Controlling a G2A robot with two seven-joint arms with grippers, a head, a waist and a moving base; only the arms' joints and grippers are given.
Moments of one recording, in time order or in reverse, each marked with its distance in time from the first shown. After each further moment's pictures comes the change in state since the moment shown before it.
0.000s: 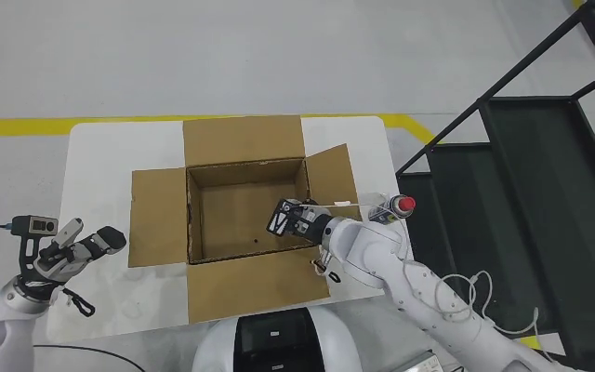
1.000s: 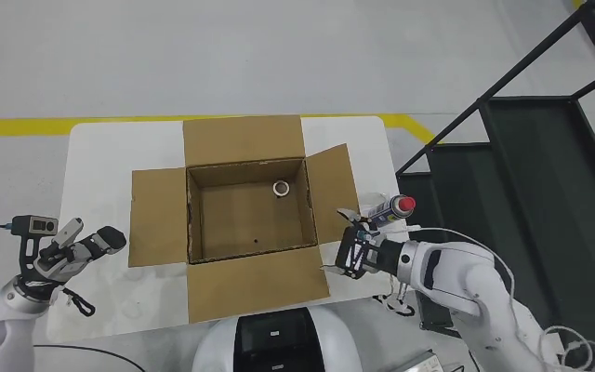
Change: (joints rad) left arm 0.000 0.000 0.000 0.000 0.000 0.000 0.000; right arm -0.528 0.100 0.626 -0.353 0.278 -0.478 -0.115
